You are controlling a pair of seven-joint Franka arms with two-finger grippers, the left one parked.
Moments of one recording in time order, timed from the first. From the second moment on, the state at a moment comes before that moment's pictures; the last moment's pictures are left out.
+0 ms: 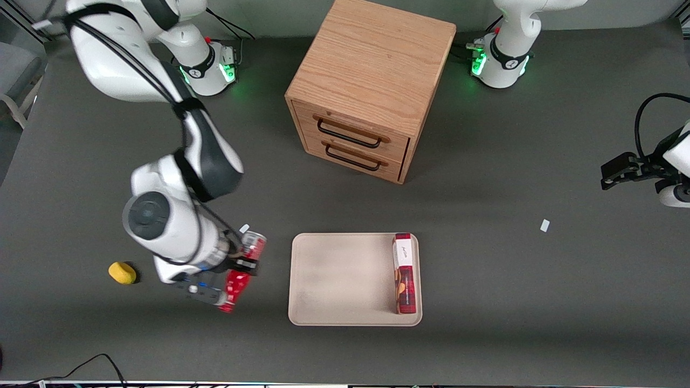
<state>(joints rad) 0.29 0.82 0.15 -1.05 -0.09 1.98 0.60</state>
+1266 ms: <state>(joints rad) 0.38 1.15 0.14 -0.94 -0.09 2.22 0.42</state>
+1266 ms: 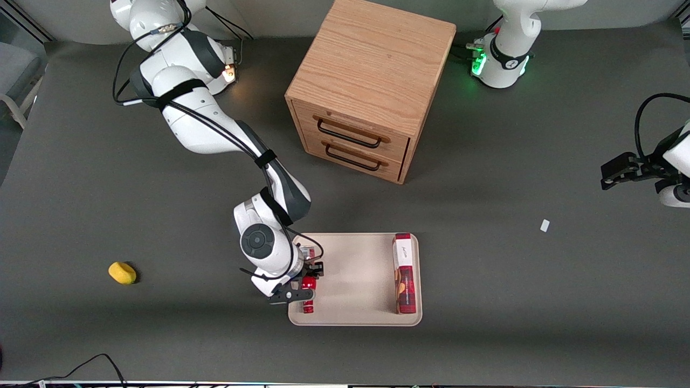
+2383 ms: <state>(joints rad) 0.28 0.92 0.14 -0.95 -0.01 2.07 0.42</state>
